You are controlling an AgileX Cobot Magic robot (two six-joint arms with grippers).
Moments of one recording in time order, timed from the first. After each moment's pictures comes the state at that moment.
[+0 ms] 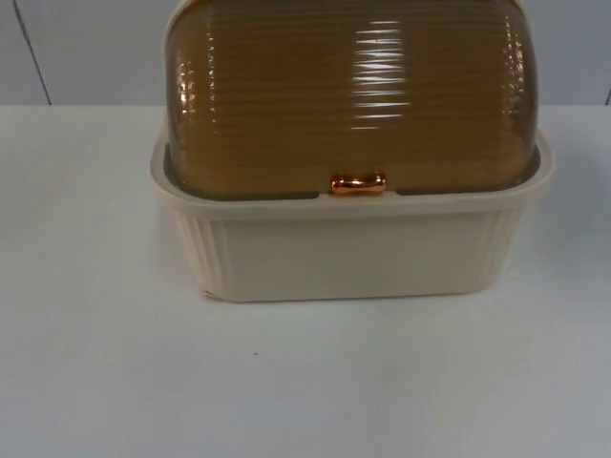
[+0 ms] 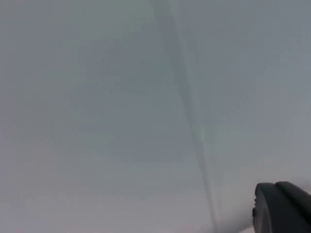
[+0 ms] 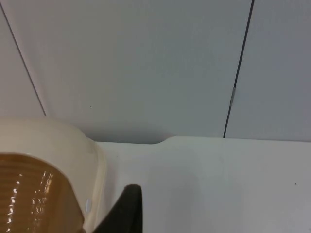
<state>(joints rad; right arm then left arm) 0.01 1.04 -1.04 0.08 0.48 -0.11 -0.19 1.20 -1.22 -0.75 0.31 0.92</state>
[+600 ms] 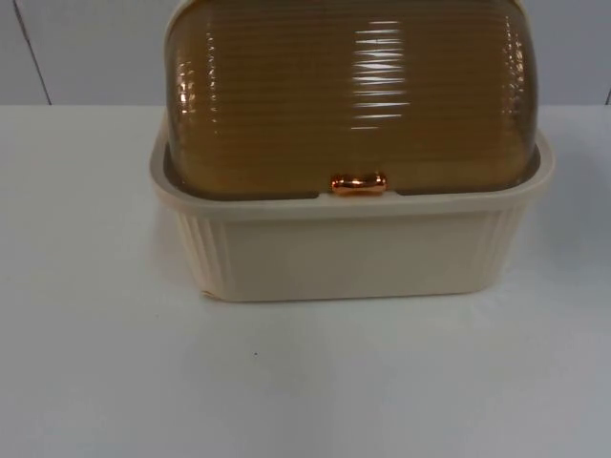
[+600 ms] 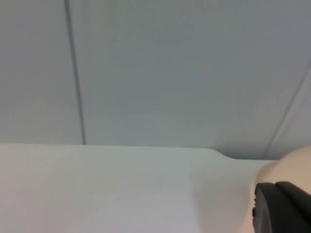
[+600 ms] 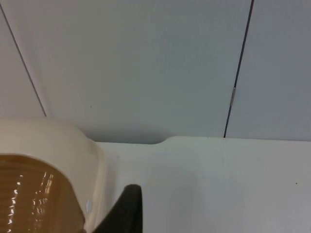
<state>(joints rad) 0.01 1.04 -1.04 0.08 0.48 -0.10 0.21 1.19 -0.94 -1.06 0.38 0.98</state>
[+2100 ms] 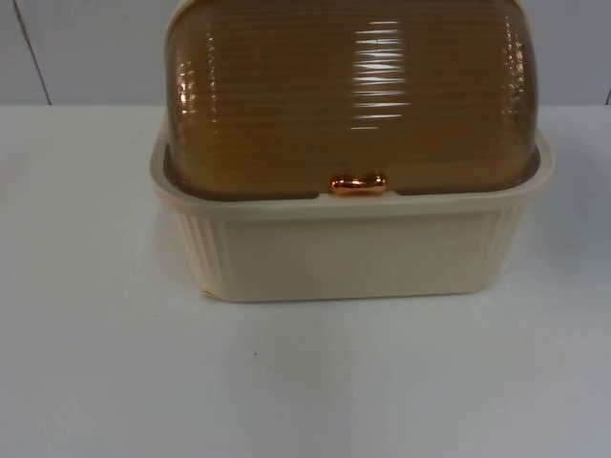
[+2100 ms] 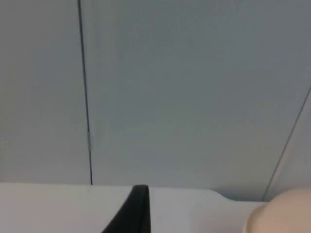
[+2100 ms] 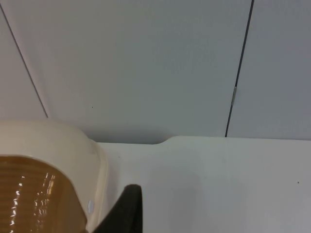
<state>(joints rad) 0.01 1.04 -1.04 0.09 0.48 -0.10 0.15 1.07 -0.94 -0.99 0.28 0.86</state>
